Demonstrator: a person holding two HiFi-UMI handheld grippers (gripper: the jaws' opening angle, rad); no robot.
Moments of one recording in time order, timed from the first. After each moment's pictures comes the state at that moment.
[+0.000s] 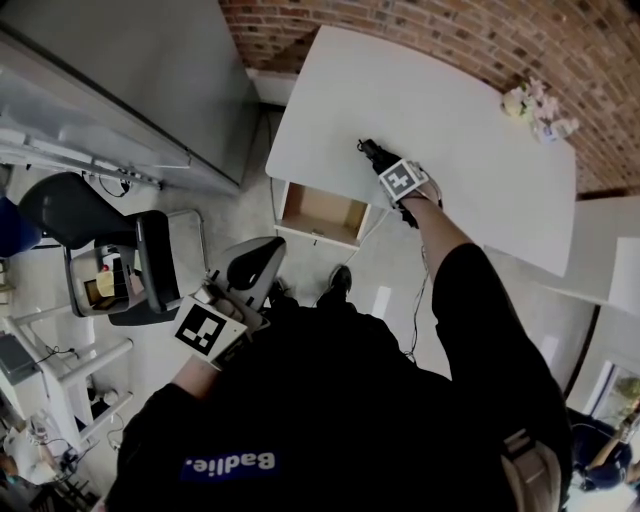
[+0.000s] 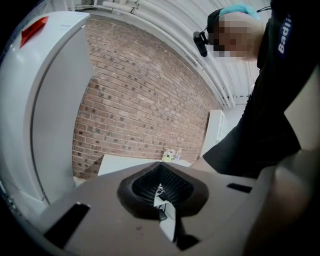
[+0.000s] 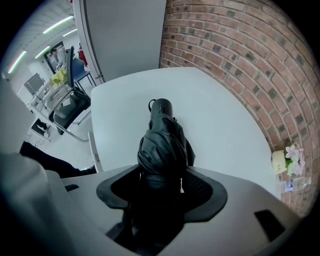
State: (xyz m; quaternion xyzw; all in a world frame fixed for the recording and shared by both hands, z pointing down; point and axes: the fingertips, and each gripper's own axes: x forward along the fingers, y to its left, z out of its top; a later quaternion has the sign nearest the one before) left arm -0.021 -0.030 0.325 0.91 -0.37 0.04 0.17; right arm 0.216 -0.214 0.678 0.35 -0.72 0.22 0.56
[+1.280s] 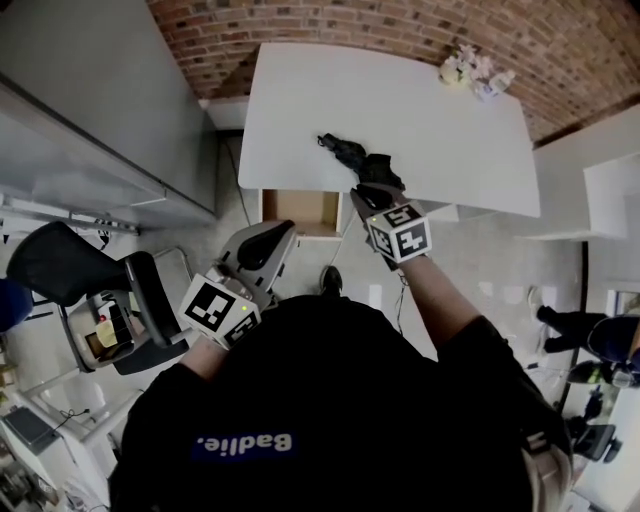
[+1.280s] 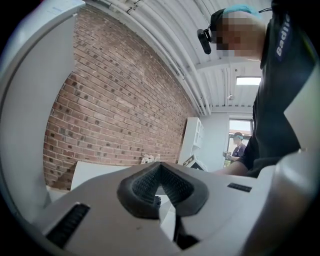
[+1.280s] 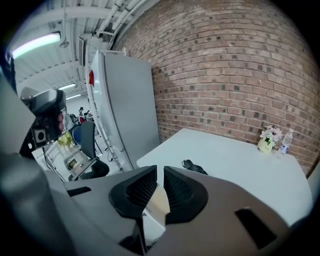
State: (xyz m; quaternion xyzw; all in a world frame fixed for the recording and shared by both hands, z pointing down) left arm 0.002 -0.016 0.297 0.96 -0.25 -0.01 0.14; right arm 0.146 -0.088 0.459 0.49 -0.81 0.20 0.24
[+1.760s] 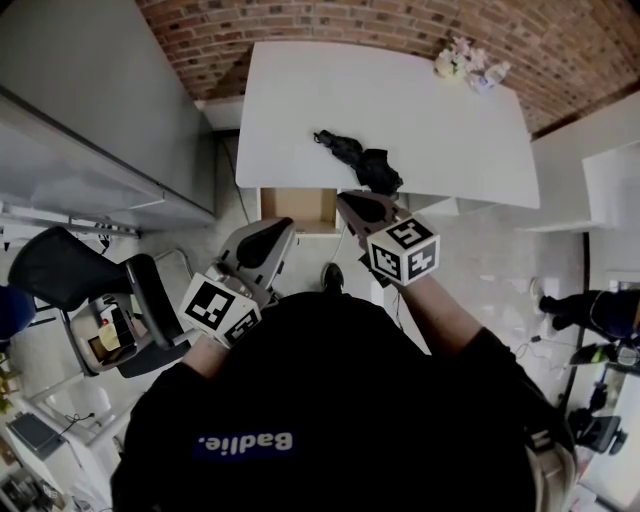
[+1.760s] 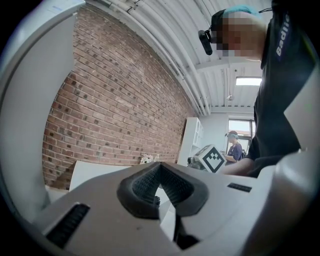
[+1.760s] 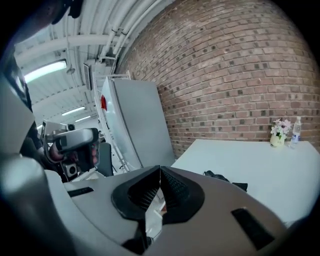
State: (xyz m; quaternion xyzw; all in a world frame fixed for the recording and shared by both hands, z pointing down) left arm 0.005 -0.014 0.298 0.96 -0.24 0.00 0.14; right arm 0.099 -0.055 0.392 0.46 -0.85 0.22 0.14
